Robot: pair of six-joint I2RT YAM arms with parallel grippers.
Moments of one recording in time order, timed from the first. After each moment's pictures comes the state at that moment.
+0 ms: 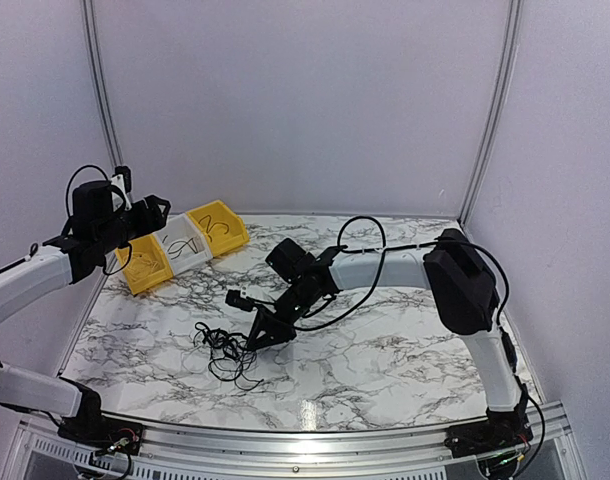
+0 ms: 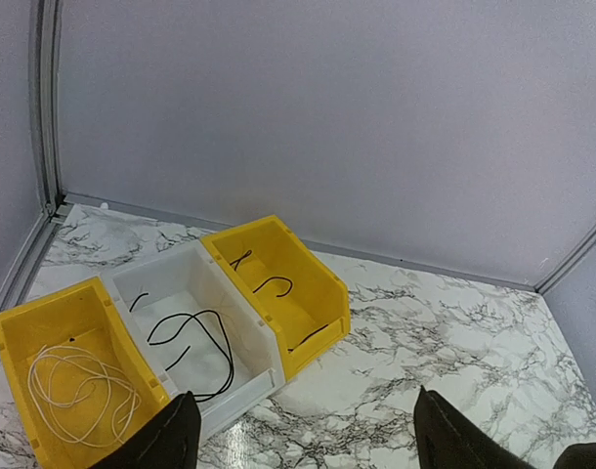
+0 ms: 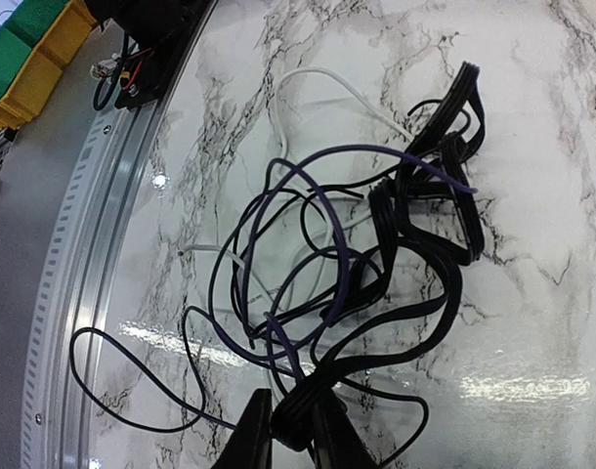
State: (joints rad) left arm -0.22 1.21 0.86 0.07 0.00 -0.39; right arm 0.93 2.28 1.74 -0.53 -0.82 -0.42
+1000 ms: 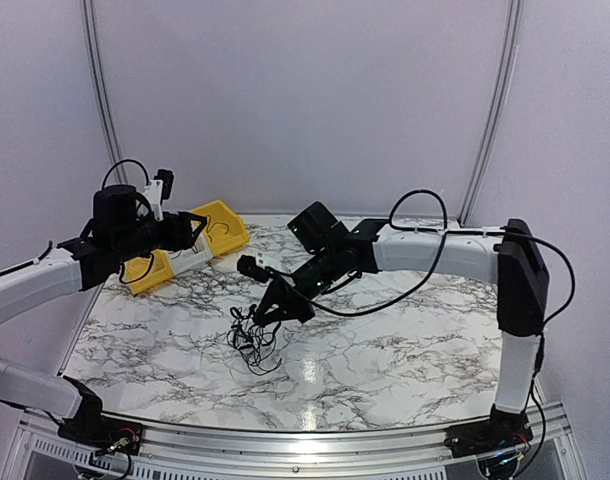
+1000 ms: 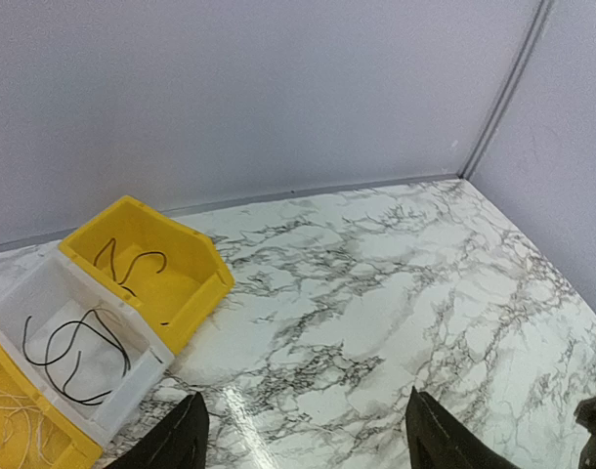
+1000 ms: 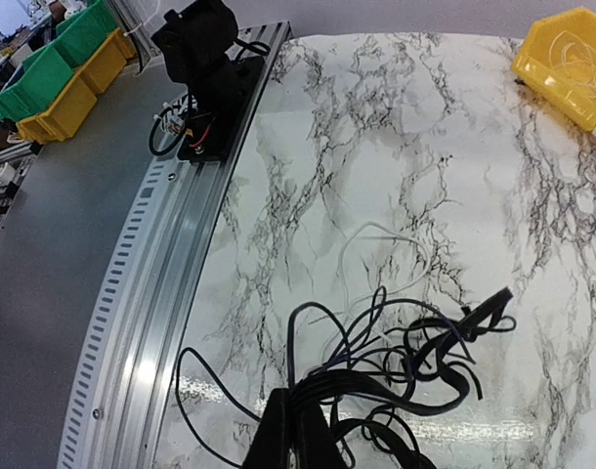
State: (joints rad) left arm -0.40 1.22 0.86 0.06 0.10 -0.22; right arm 0.92 1.99 1.61 -0.52 -0.81 -0.42
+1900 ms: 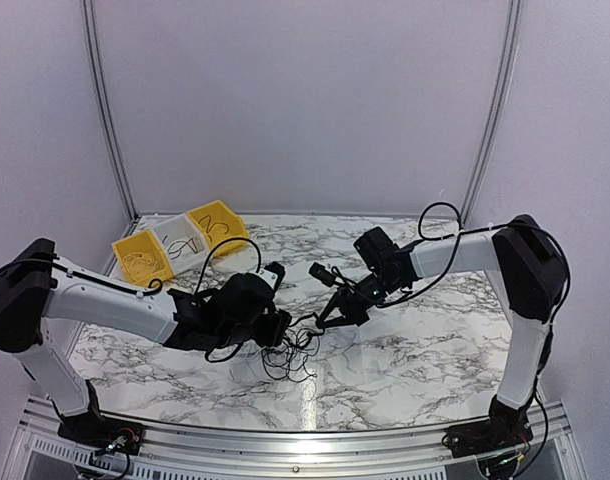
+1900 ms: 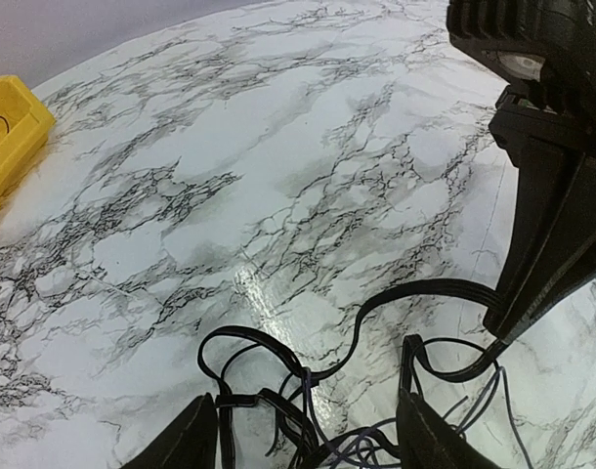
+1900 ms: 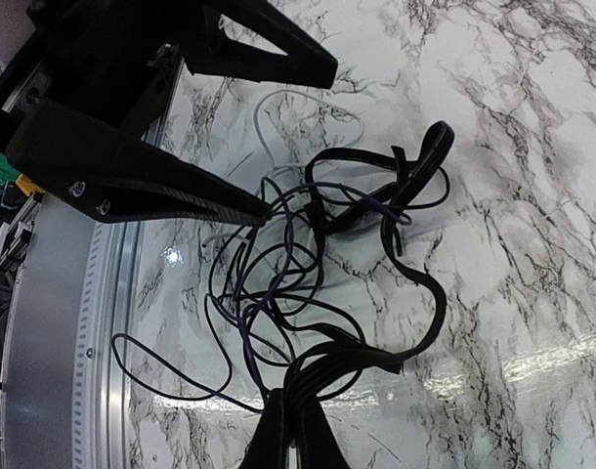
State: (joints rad) left arm -1.09 1.66 0.91 0.03 -0.41 -0.40; right arm 0.62 1.93 1.21 -0.39 -0.97 -0.39
